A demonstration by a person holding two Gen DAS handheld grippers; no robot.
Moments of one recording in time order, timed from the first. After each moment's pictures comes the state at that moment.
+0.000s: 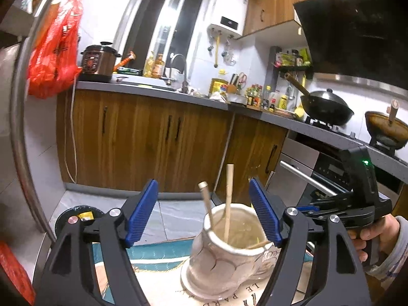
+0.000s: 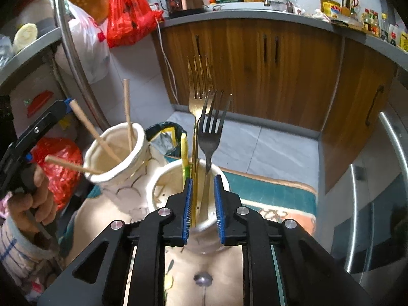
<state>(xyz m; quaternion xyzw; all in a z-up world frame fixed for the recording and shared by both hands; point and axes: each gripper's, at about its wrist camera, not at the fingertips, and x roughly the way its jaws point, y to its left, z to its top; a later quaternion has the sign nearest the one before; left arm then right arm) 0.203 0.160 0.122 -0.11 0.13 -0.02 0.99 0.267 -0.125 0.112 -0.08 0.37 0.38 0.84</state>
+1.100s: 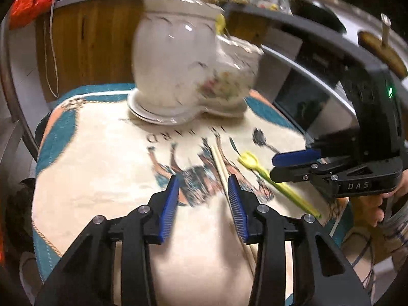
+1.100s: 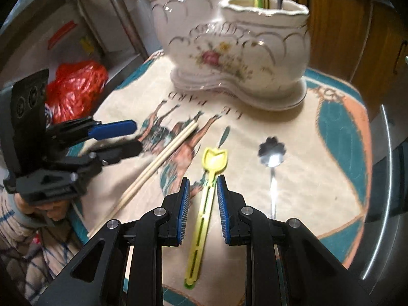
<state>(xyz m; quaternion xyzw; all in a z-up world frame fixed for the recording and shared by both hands) 0.148 0.073 -0.014 -0.09 0.39 -0.09 0.91 0.164 -0.125 0.006 -0.14 0.48 0.42 0.75</state>
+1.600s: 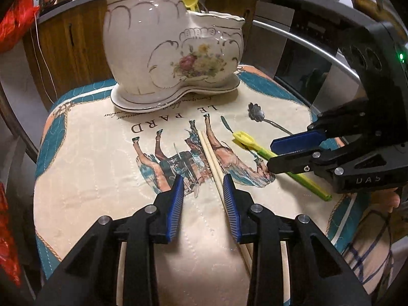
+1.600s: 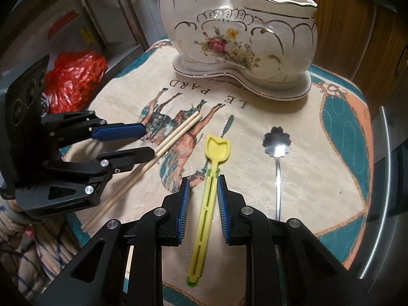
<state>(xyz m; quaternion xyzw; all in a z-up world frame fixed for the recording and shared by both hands) 0.153 0.043 -0.023 -0.01 0.42 -0.08 0.90 0.158 -0.118 -0.004 -0.17 0.48 0.42 0.75</state>
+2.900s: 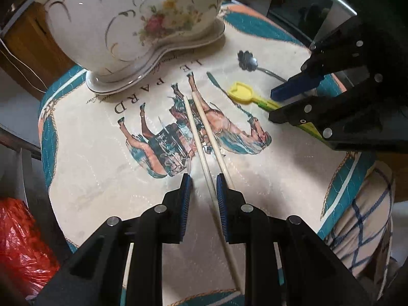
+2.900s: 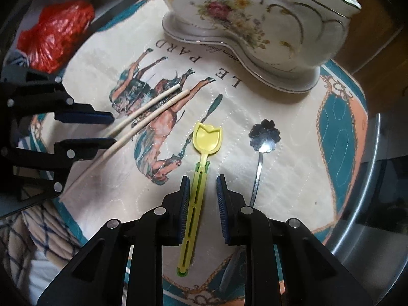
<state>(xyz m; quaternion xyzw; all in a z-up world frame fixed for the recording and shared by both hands) 0.180 0.025 -0.014 0.08 0.59 -0.10 0.79 0.170 -0.089 -0.008 -0.30 0.56 0.37 0.67</state>
